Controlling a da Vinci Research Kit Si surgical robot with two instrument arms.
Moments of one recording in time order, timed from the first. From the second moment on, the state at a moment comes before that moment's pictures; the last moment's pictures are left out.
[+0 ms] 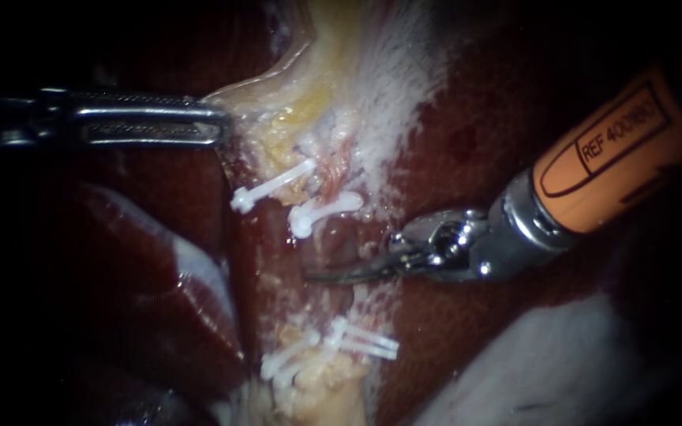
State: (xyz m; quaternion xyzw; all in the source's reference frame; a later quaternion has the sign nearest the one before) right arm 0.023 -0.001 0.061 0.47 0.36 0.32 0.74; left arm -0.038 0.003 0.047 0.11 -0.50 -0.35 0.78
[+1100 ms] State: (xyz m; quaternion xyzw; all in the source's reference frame) right arm 0.015 0.004 0.060 0.26 0.45 0.15 0.84; left arm -0.037 0.003 0.047 0.11 -0.50 -0.35 0.78
